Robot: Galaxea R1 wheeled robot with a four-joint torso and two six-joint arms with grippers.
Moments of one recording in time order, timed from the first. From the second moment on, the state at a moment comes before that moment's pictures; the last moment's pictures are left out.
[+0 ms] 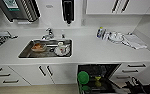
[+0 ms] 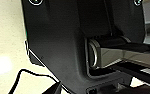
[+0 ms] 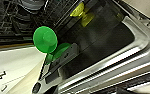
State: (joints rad) left arm 1.32 2.92 -2.58 0.27 0.01 -0.21; right arm -0.61 2.44 -2.65 1.16 -0.86 -0.49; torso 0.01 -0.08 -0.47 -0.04
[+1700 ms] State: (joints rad) left arm 1.32 2.92 -2.63 0.19 -0.07 -0.22; right arm -1.03 2.75 -3.01 1.18 -0.85 -0.78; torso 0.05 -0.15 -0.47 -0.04
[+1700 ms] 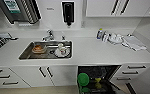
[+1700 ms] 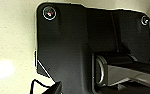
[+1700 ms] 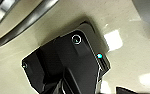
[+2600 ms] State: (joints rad) left arm 1.33 2.92 -2.63 0.19 -0.07 -0.22; right arm -1.15 2.81 -3.02 1.18 -0.76 -0.87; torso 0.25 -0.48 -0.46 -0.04
